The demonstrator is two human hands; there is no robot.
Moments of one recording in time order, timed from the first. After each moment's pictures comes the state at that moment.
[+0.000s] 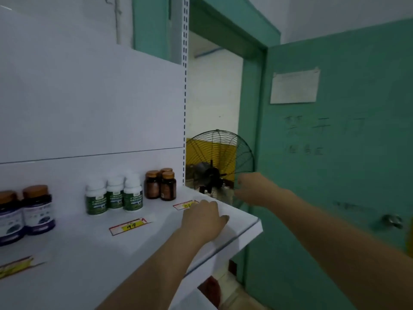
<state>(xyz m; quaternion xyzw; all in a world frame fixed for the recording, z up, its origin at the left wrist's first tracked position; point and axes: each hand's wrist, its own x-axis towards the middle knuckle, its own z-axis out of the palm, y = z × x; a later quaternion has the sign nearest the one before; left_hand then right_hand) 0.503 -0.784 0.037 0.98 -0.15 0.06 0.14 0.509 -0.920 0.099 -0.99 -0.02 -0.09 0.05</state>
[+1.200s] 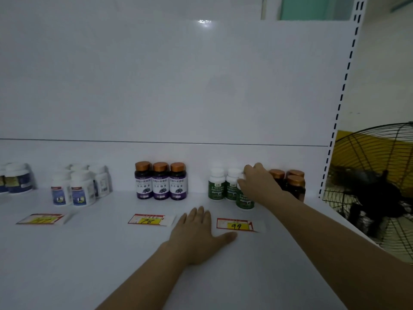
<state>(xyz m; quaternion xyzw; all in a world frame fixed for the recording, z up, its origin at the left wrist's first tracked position) 0.491 -0.611 -0.013 0.97 0.24 -0.02 0.07 0.648 -0.699 0.057 -0.91 -0.34 -0.09 0.21</state>
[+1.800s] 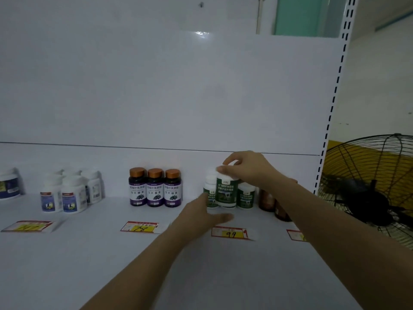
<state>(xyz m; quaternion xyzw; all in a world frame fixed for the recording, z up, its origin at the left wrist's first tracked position) 0.504 -0.613 0.028 0.89 0.15 0.18 0.39 0.633 -0.708 0.111 -0.81 -0.43 -0.02 0.39</state>
